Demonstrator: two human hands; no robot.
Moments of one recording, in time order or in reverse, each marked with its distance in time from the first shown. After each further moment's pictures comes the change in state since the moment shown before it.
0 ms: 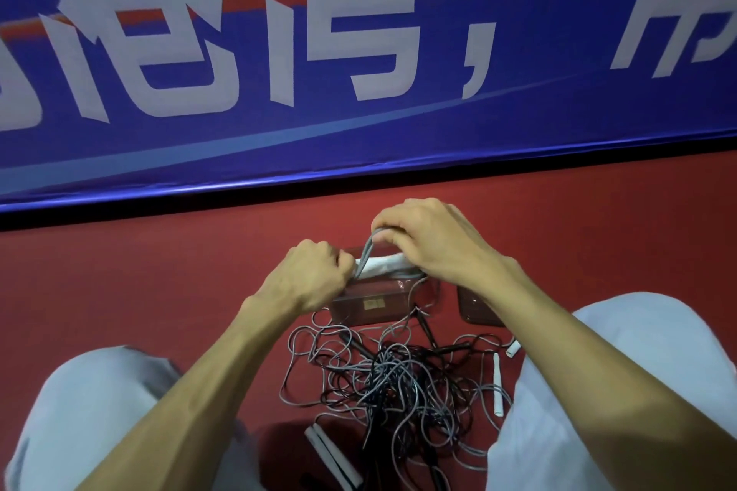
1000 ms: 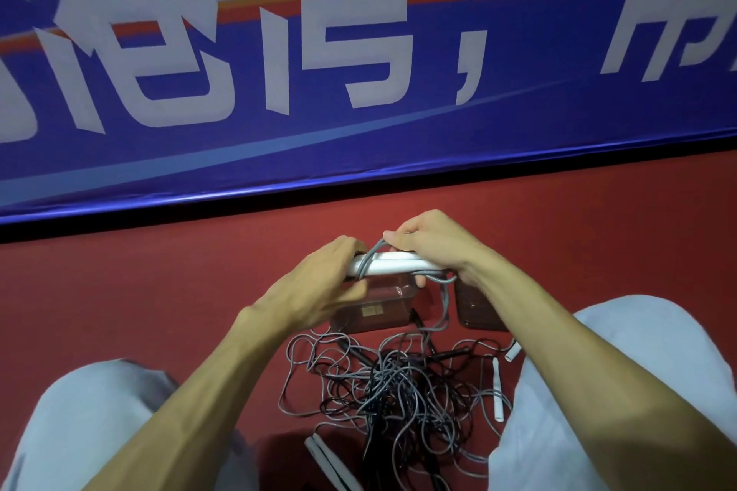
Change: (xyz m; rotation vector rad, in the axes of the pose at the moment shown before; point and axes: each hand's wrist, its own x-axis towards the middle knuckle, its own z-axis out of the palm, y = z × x) left_hand -0.002 -0.002 -0.001 -0.092 -0.037 0.416; right_hand 0.003 0.014 0.001 0.699 -0.208 0.661
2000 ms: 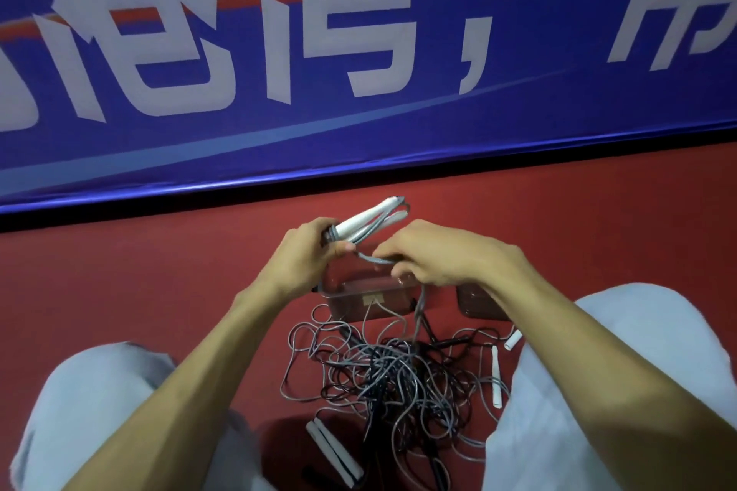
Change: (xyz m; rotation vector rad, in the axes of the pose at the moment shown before) left_hand 0.007 -0.027 -0.002 -0.249 0.134 -0.354; right_hand -0.011 -0.005 0.003 -0.828 -0.326 -0.379
